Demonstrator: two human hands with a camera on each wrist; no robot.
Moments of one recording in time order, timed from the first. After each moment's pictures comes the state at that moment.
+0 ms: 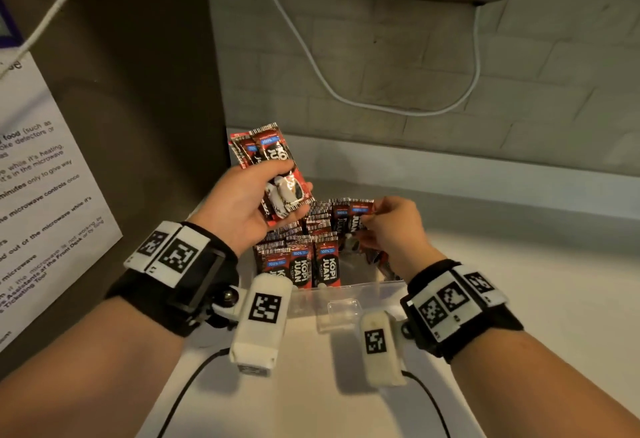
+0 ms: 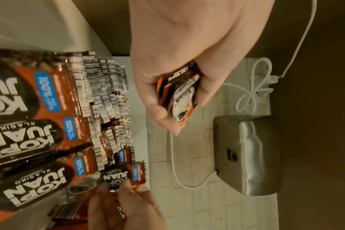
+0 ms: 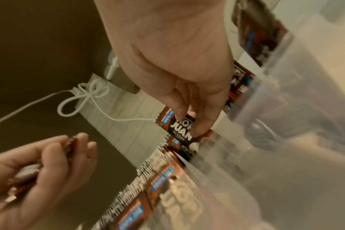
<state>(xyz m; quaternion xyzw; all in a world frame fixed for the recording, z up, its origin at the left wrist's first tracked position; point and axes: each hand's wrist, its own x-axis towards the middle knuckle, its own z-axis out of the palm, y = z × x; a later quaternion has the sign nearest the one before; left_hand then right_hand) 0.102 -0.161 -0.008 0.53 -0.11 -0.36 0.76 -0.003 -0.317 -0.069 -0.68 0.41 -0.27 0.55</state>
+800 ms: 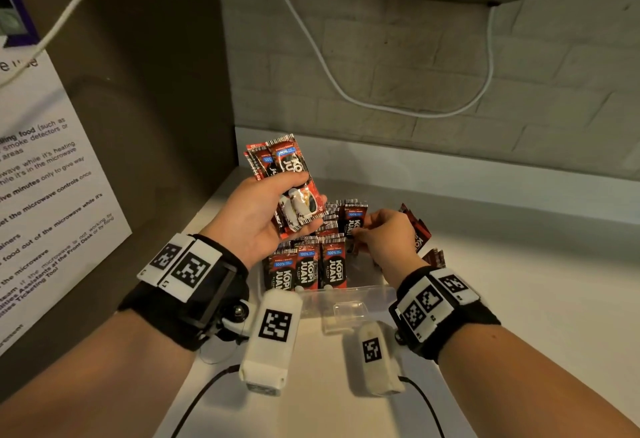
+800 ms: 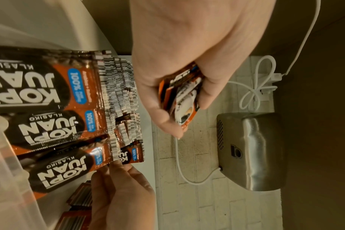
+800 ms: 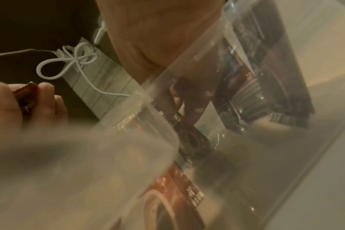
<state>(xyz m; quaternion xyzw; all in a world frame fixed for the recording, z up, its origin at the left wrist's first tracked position) 0.094 -0.158 -0.017 0.53 -0.11 -0.37 0.75 0.015 -0.320 -0.100 -0.71 0.42 -0.25 0.50</state>
